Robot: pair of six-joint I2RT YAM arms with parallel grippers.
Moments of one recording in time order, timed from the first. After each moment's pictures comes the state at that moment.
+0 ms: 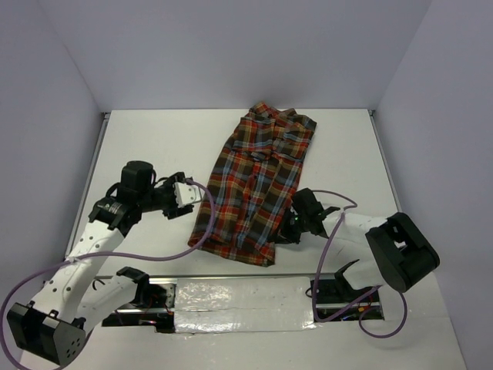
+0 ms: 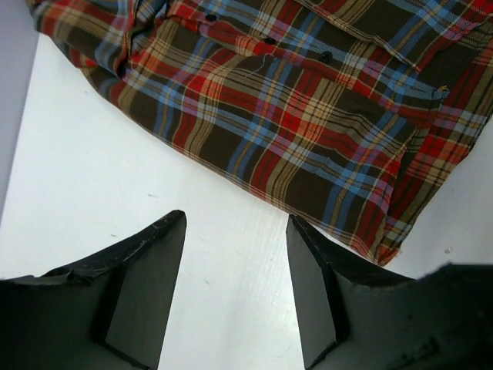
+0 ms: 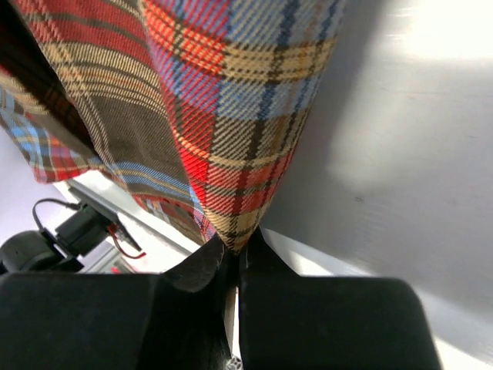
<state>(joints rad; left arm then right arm) -0.30 0.91 0.86 -0.63 0.56 0.89 0.52 1.37 0.44 -0.08 -0.42 1.01</state>
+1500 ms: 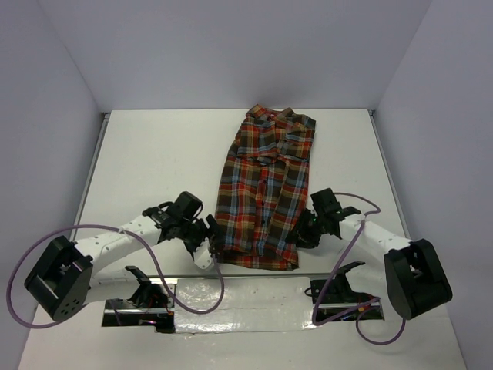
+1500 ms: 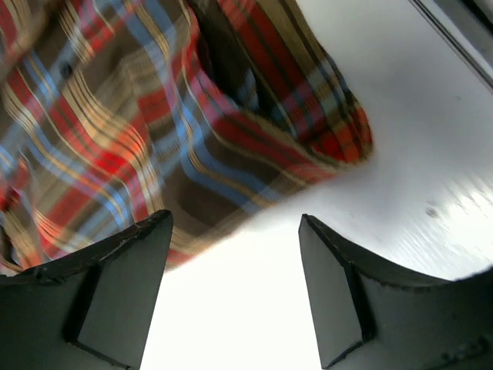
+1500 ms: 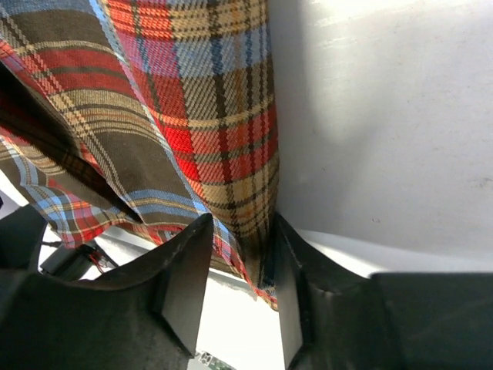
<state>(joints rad) -0.63 1.18 0.58 -0.51 0.54 1.70 0.33 1.17 0.43 -0.43 -0.33 0.89</state>
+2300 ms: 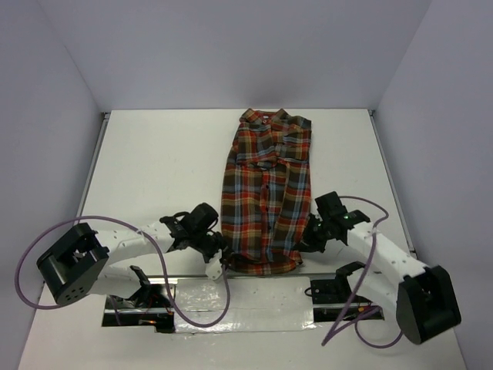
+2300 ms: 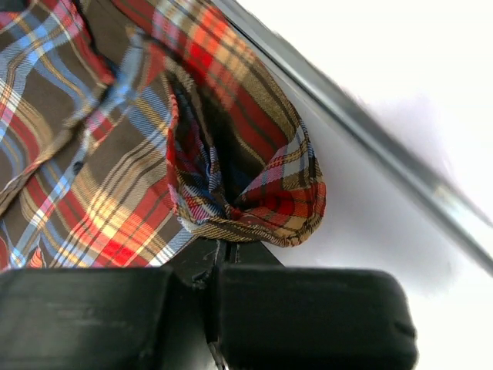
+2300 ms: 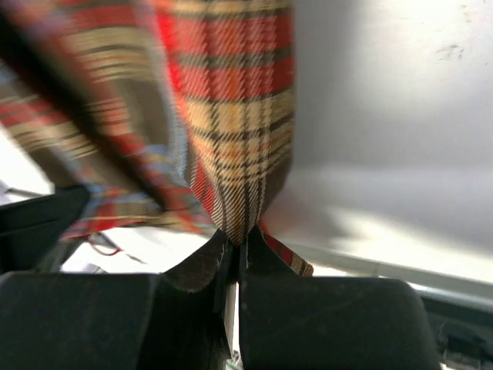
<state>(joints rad) -0.82 1.31 0.53 -0.26 0.66 1.59 0.35 1.03 0.43 -0.64 -0.34 0.89</state>
